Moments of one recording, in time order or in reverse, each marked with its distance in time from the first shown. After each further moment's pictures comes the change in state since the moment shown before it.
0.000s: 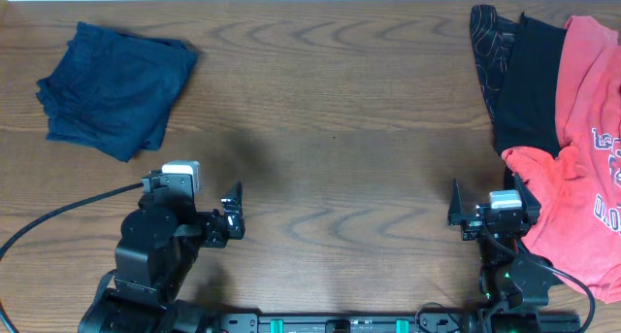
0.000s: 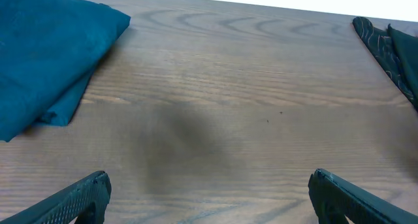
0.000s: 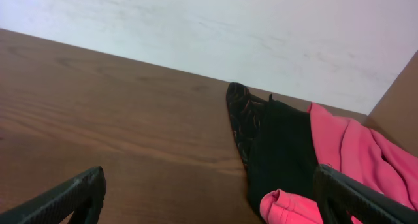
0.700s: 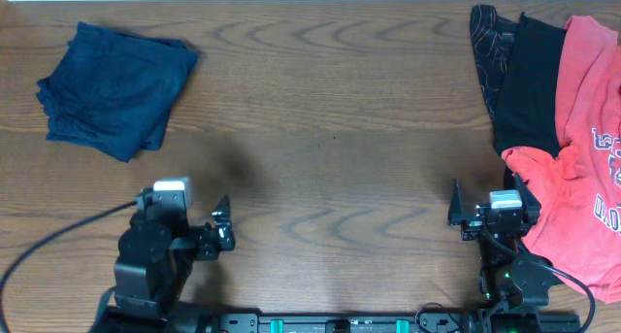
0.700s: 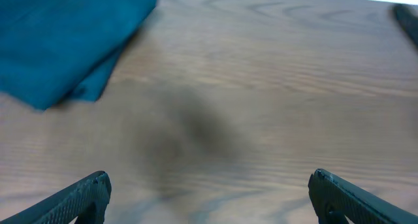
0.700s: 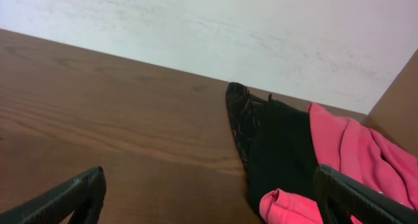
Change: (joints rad) left arm 0.092 -0.131 -0.112 -0.055 -0.023 0.032; right arm 0.000 0.000 0.000 -0.001 0.003 0.000
